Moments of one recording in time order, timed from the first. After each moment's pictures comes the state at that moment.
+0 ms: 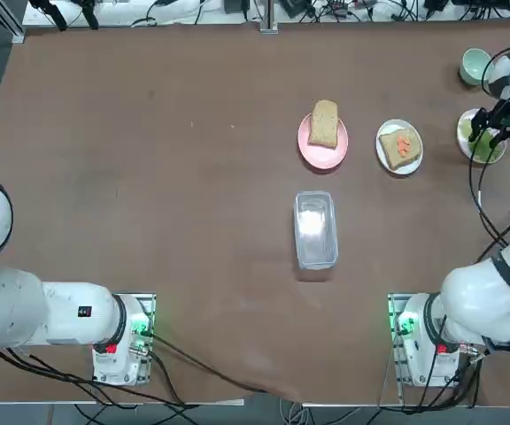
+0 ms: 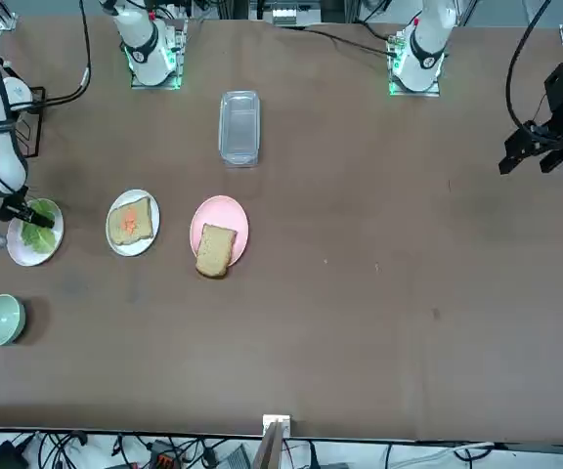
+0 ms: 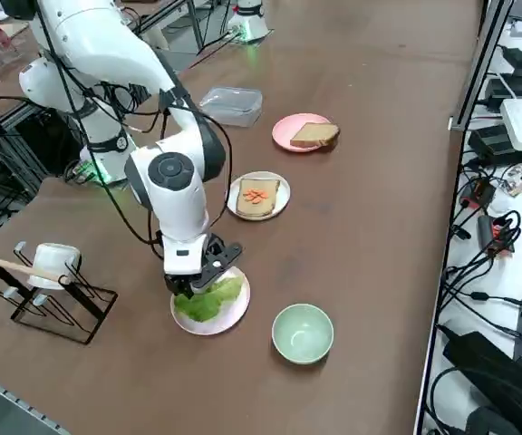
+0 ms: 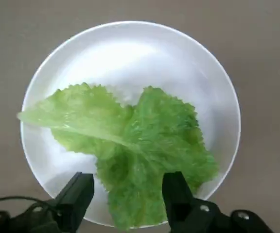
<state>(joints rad) -0.27 0.53 -0.27 -1.95 0.06 2.36 -0.22</state>
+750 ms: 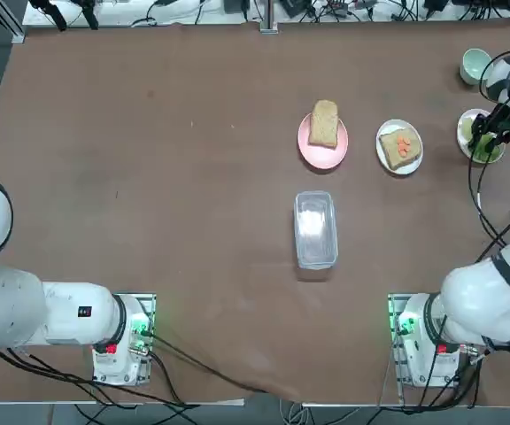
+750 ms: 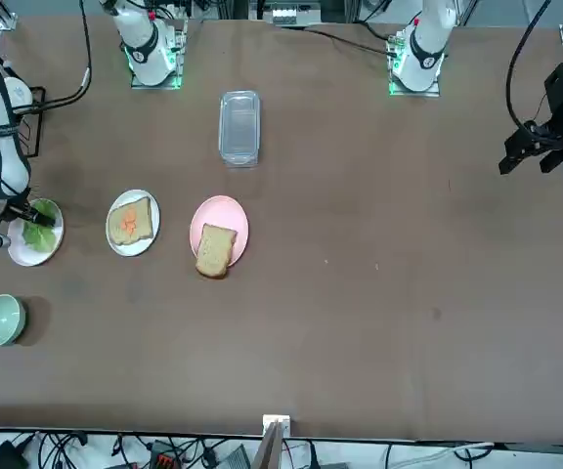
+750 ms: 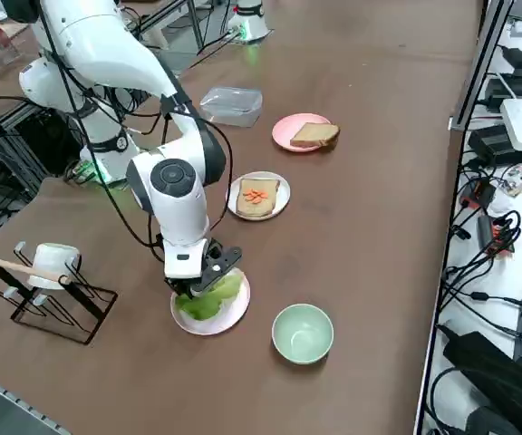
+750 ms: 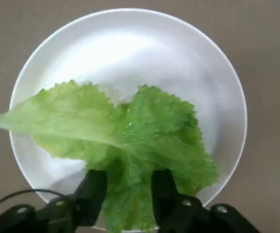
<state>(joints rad) -0.27 0.54 -0.27 -1.95 0.06 2.36 -0.22</state>
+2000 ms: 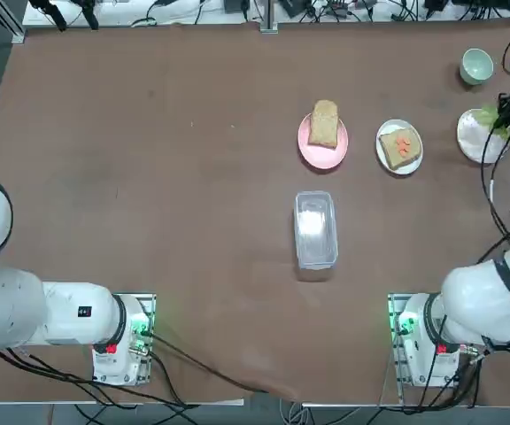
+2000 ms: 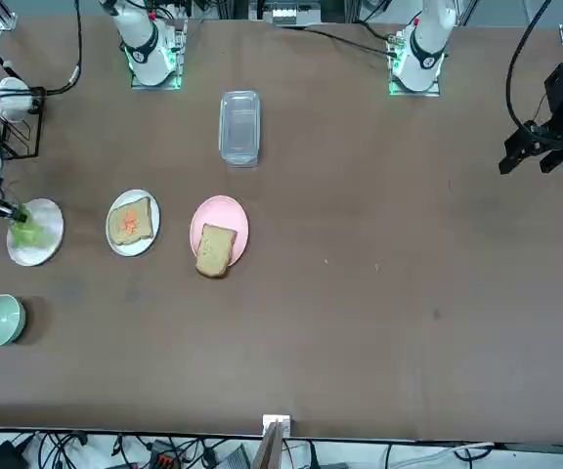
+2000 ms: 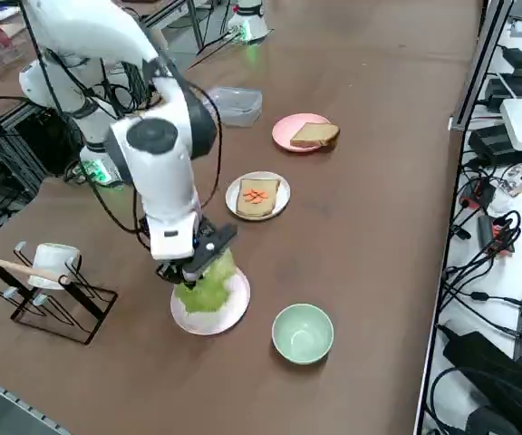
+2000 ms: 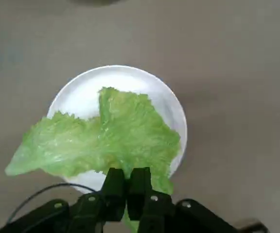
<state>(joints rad) -0.27 0.38 -0.28 -1.89 -0.03 2.23 -0.30</state>
